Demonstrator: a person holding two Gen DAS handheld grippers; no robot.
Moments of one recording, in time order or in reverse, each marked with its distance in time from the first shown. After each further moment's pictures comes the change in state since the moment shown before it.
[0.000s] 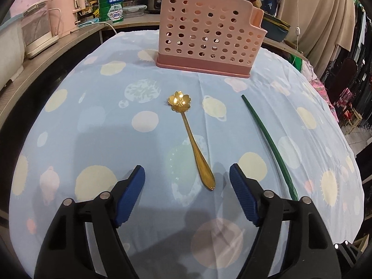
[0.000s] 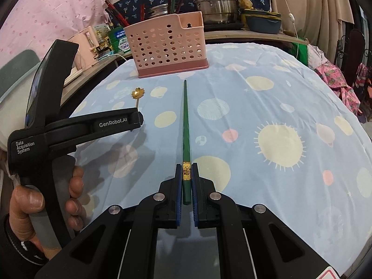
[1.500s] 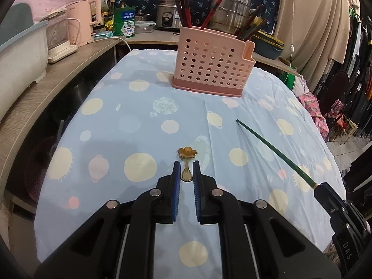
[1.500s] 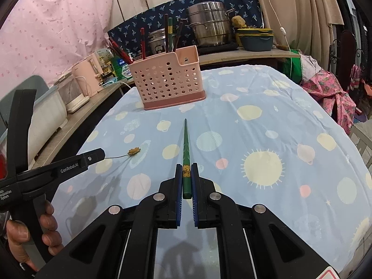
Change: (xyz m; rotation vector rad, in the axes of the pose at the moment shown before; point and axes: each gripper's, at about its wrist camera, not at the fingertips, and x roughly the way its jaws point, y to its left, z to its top) left arm -0.093 0.024 -0.013 -0.037 -0.083 -0.021; right arm -0.059 -0.009 0.023 0.054 -0.141 0.036
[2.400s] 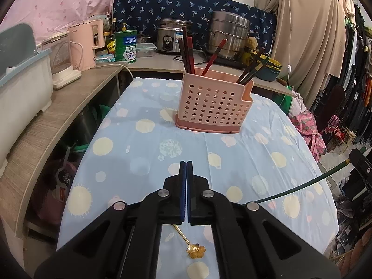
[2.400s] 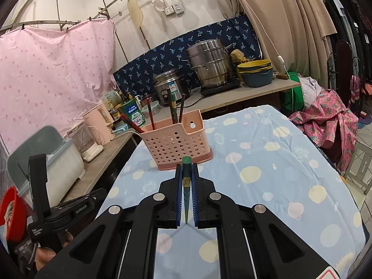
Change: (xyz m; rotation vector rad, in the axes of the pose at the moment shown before) left arm -0.033 0.010 0.052 0.006 -0.099 -0.007; right arm -0.049 -0.011 0.091 0.088 -0.188 0.078
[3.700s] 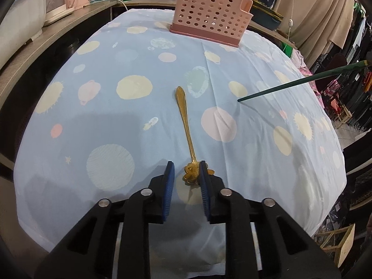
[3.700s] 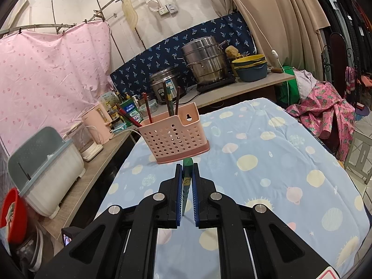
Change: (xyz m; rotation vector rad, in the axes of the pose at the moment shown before) left arm 0.029 -0.005 -0.128 -0.044 0.293 -0.050; right arm -0.012 -0.004 -0.025 0.029 0.010 -0.012
